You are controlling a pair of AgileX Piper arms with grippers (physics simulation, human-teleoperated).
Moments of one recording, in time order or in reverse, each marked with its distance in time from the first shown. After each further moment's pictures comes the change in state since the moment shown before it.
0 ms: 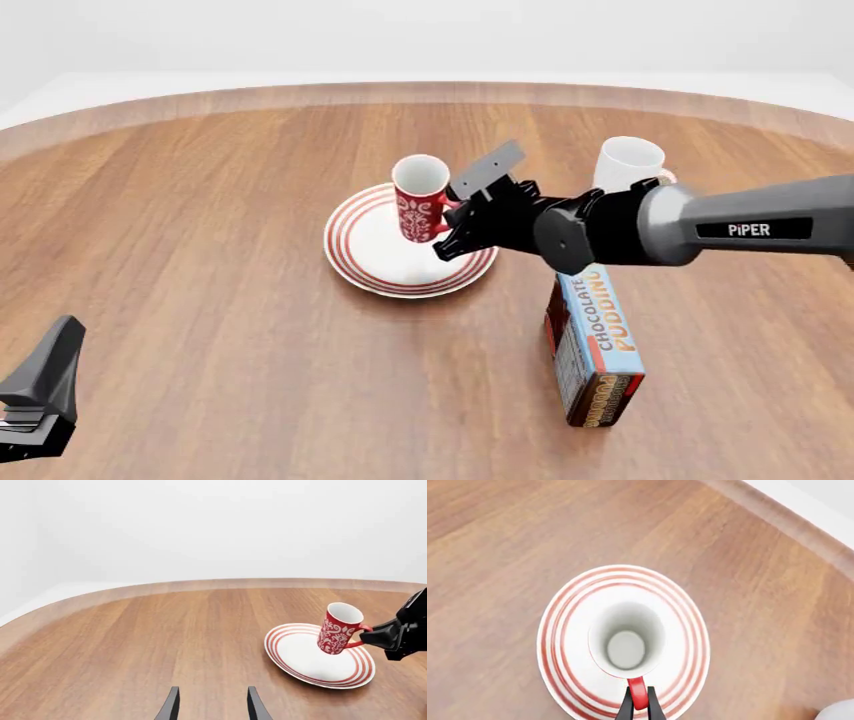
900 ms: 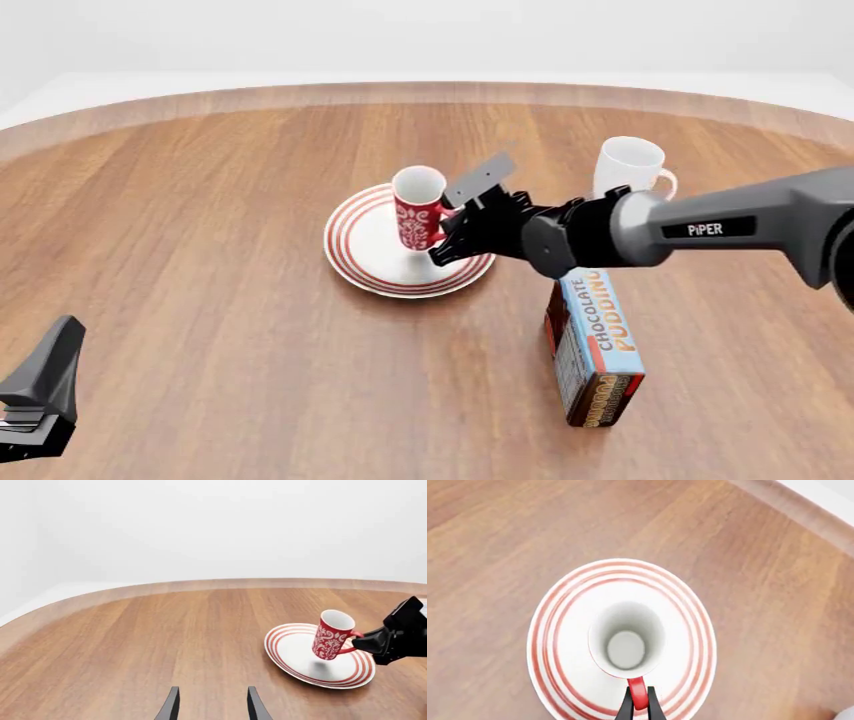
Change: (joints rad) left arm 0.000 0.000 0.000 0.000 0.000; right arm -0.007 0.090 -0.044 -0.020 0.021
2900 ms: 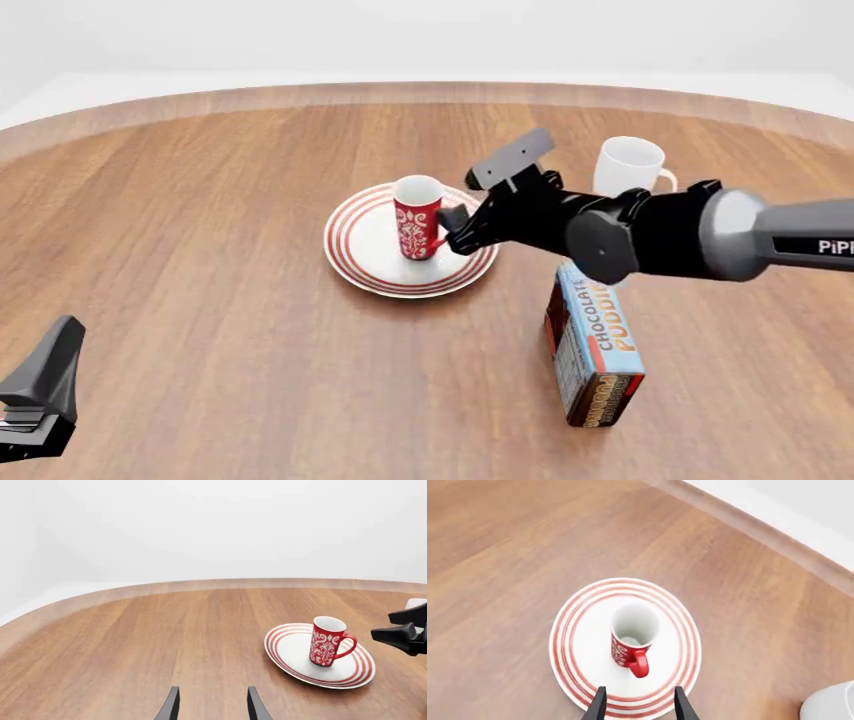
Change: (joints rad) left arm 0.000 0.000 0.000 0.000 0.000; right arm 0.013 -0.243 0.159 -0.027 0.011
